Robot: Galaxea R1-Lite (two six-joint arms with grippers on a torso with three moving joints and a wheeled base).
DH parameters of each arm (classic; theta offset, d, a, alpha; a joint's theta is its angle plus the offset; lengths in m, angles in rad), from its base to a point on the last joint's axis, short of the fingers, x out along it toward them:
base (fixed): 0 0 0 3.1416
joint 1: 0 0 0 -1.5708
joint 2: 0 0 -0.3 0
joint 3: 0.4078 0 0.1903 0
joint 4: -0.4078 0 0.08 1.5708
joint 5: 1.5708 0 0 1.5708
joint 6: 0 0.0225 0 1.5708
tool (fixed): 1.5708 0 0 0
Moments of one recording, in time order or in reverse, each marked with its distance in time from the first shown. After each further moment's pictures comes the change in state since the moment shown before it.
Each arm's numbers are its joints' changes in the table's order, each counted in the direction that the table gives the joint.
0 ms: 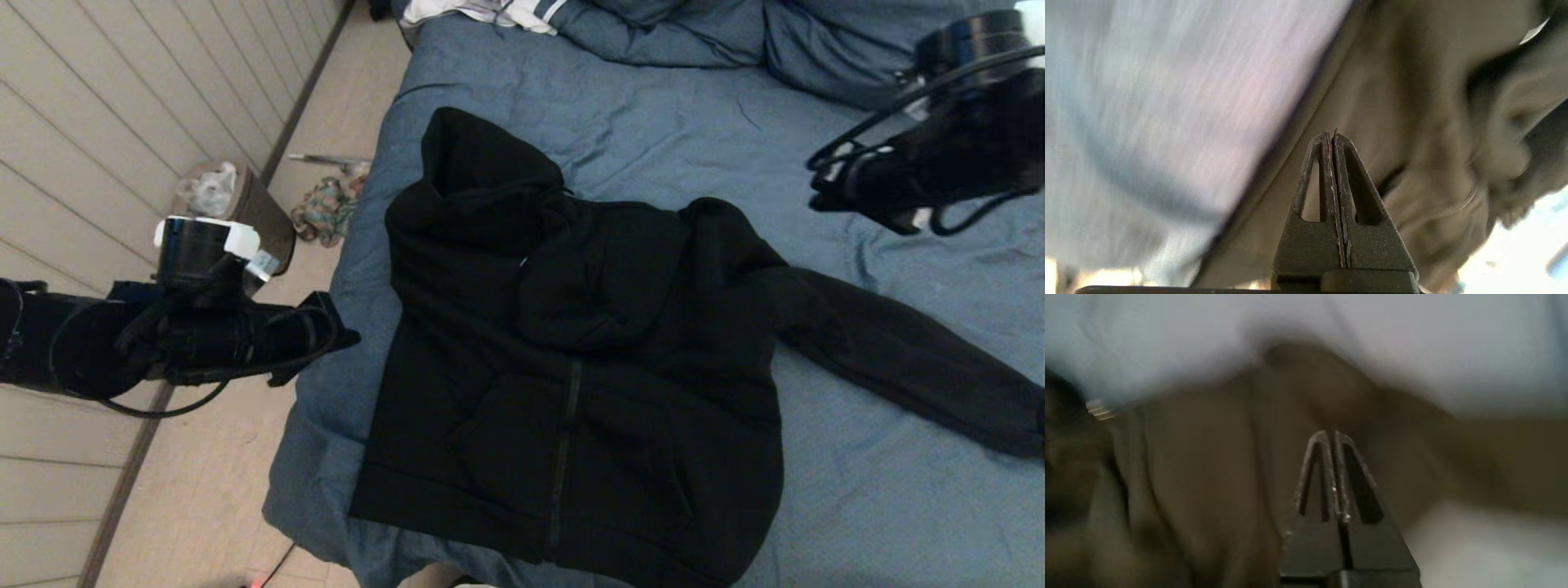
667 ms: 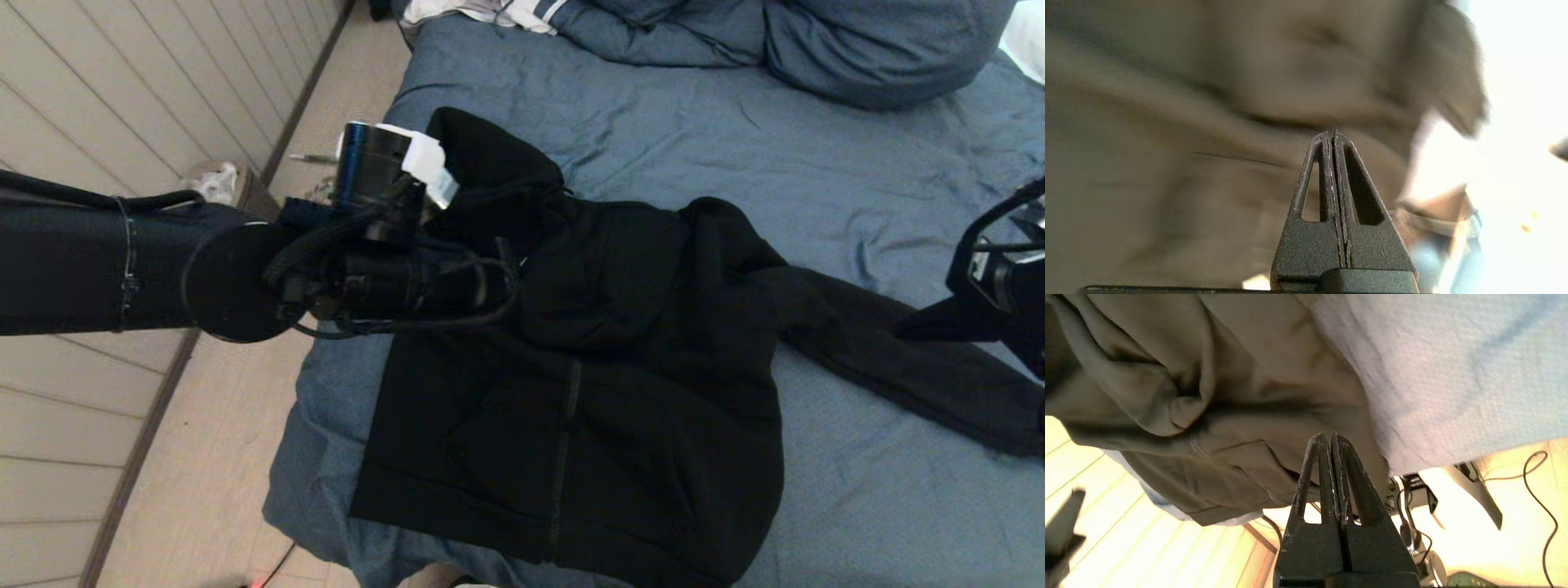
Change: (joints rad) left arm 0.465 -0.094 0.425 -0.175 -0.138 0.097; right arm 0.180 0.333 -0.423 -0.210 -0.348 0.062
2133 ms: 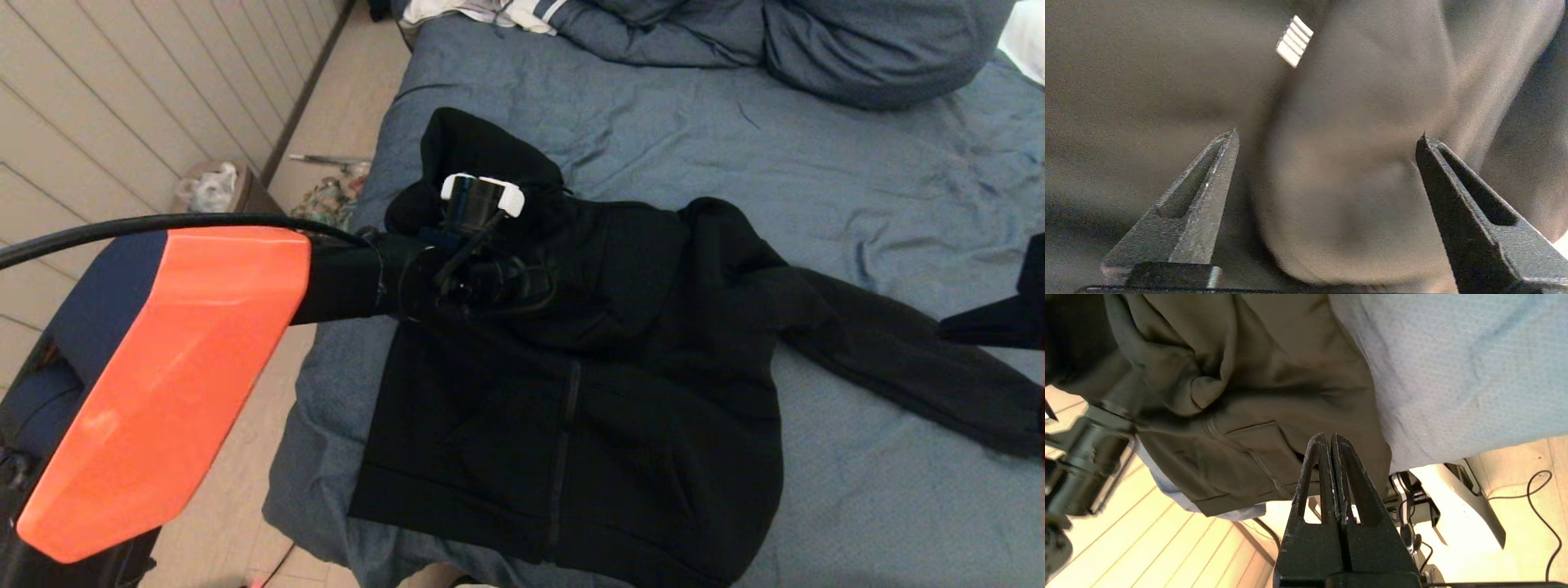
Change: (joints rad) left arm -0.048 -0.432 0.481 -0.058 -0.166 0.064; right arm -0.006 0.152 -0.067 0.003 0.000 -0.003
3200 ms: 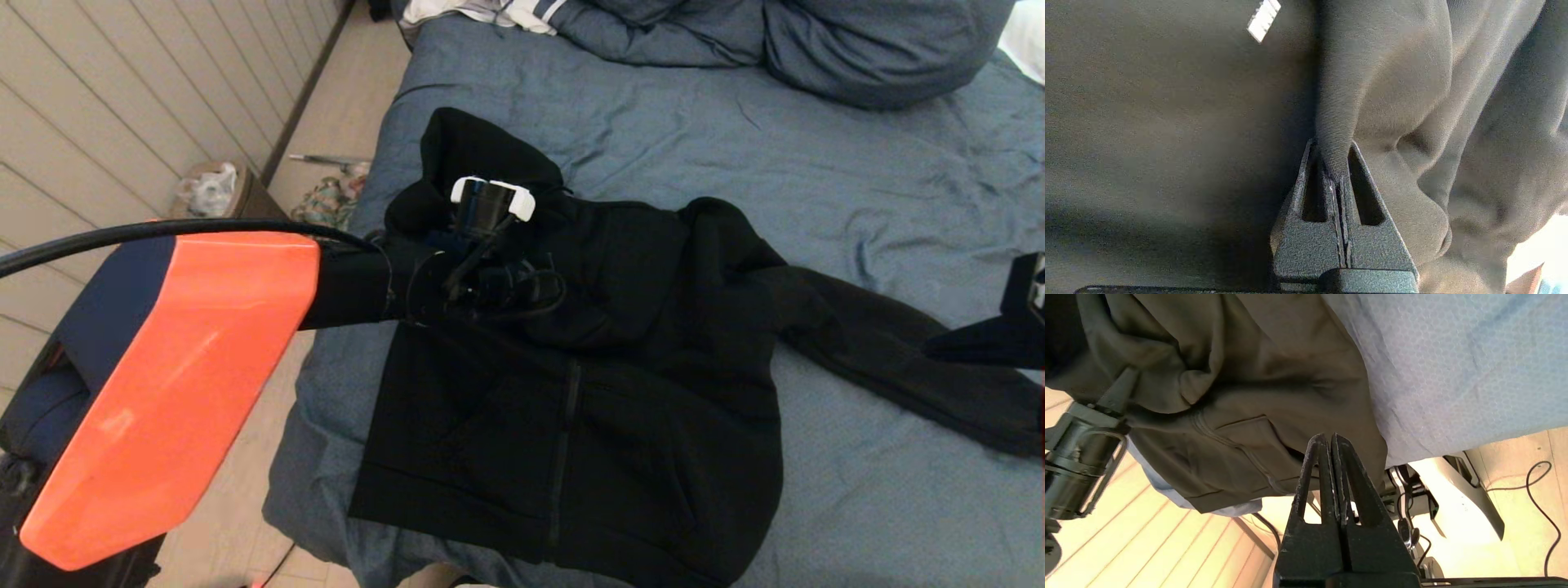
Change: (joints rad) left arm 0.024 0.002 0.000 -0.001 0.000 -0.026; right arm -0.003 0.007 -0.071 0.039 -0.005 -0.001
